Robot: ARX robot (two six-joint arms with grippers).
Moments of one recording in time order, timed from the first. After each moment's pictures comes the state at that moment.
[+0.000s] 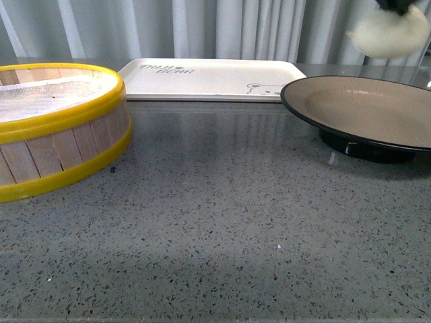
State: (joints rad) left arm -0.81 1.94 1.91 -0.53 -0.19 0.13; right arm 0.00 0.00 0.01 0.00 0.00 0.00
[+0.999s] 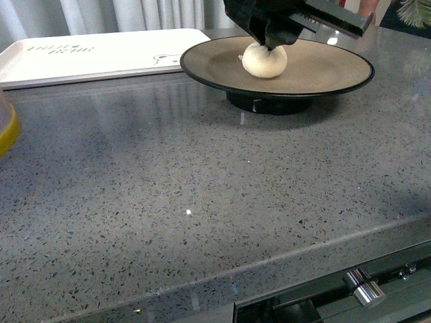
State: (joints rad) left arm -0.82 2.35 2.33 -0.67 -0.29 0.23; right arm 0.00 0.00 0.01 0.00 0.00 0.00
